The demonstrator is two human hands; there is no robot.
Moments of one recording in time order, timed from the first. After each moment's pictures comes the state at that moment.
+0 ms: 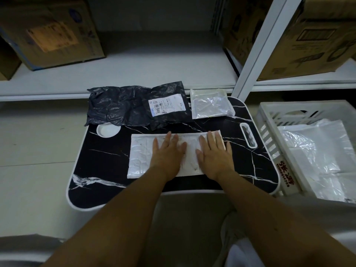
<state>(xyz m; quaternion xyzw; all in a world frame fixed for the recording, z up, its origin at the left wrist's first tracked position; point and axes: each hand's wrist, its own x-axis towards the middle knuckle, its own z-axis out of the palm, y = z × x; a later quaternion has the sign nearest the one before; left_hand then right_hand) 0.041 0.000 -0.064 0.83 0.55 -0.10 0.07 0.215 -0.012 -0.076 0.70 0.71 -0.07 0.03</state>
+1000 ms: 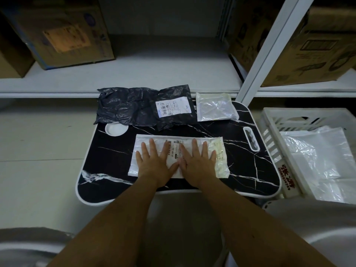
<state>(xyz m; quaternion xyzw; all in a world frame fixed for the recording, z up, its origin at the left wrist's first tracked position) -0.002 -0.023 -0.075 0.72 0.68 -0.09 0.13 0.149 -0.029 -0.076 0.68 0.72 -0.13 0.05</state>
